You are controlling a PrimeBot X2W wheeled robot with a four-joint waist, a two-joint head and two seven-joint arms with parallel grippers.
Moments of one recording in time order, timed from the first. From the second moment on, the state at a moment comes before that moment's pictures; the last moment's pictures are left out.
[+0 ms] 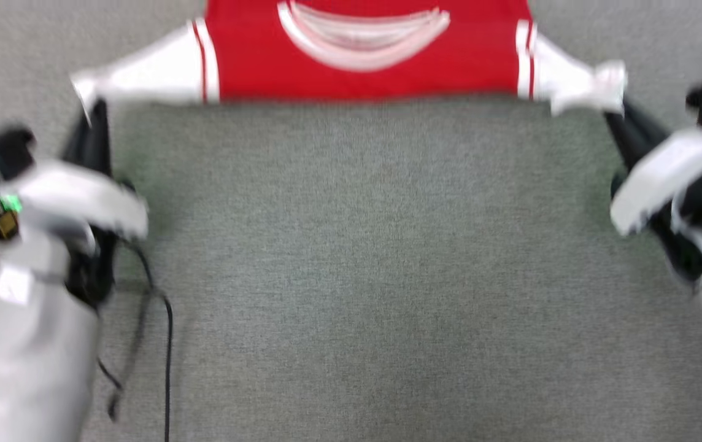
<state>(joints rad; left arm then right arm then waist) -0.72 0.36 -0.17 0.64 -0.60 -0.10 -0.26 -0.78 -0.40 0.38 0.58 0.59 0.13 -0.02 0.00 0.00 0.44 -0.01</state>
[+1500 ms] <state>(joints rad) 0.04 0.30 -0.24 0.04 -0.53 0.12 -0.21 -0.16 -0.22 -0.09 0.18 0.38 0.13 0.13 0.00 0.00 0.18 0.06</state>
